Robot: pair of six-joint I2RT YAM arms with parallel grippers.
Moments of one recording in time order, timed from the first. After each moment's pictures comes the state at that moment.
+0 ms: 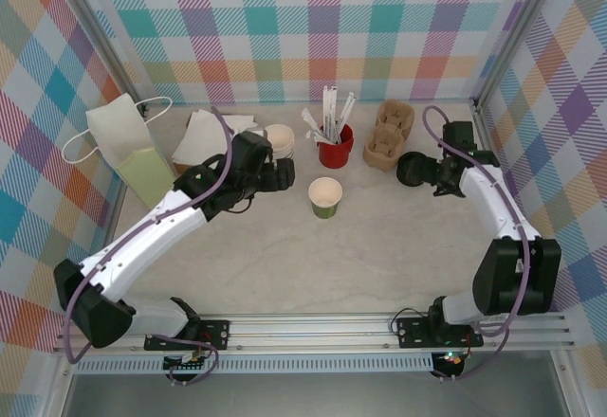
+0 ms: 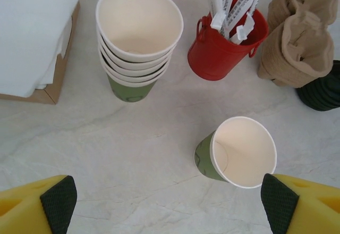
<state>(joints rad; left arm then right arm) -0.71 1.30 1.31 -0.76 -0.29 -0.57 -0.01 1.46 1.17 -0.80 0.02 0.28</state>
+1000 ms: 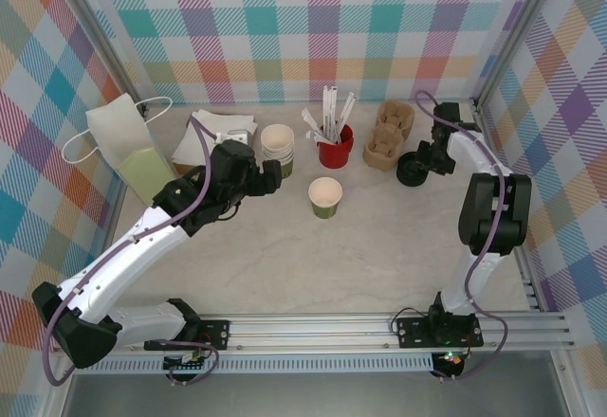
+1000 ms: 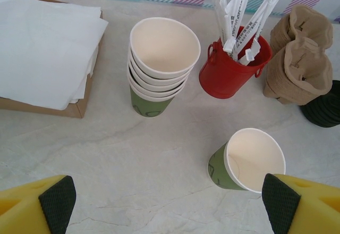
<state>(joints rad) -0.71 1.18 1.25 -0.74 -0.36 -0.55 -0.03 1.89 1.47 -0.80 0.02 0.29</state>
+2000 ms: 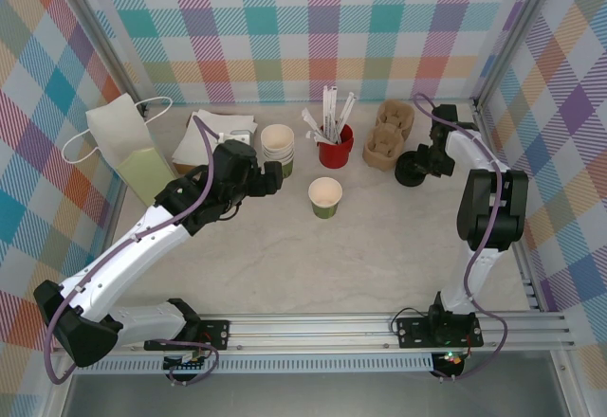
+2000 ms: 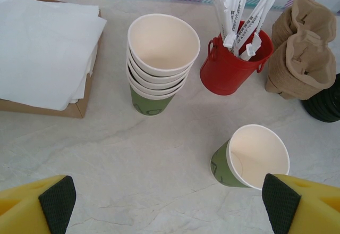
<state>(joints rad) -0.71 1.19 1.25 -0.74 -0.36 -0.52 -0.03 1.93 1.49 -0.83 0.02 0.28</state>
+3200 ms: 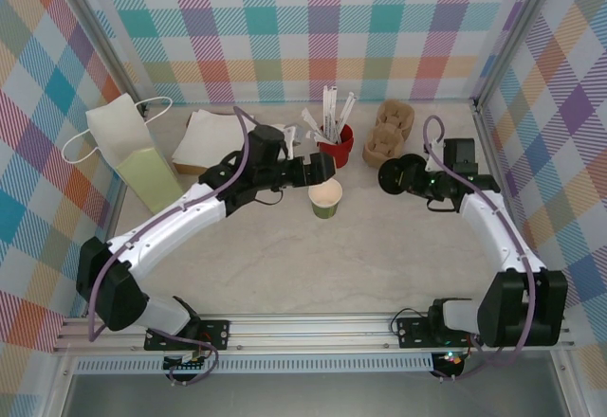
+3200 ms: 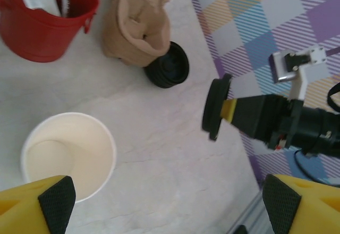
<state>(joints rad) -0.71 1.45 1.27 -0.33 0.25 -0.74 0.05 1.25 0.95 -0.59 -0.39 0.31</state>
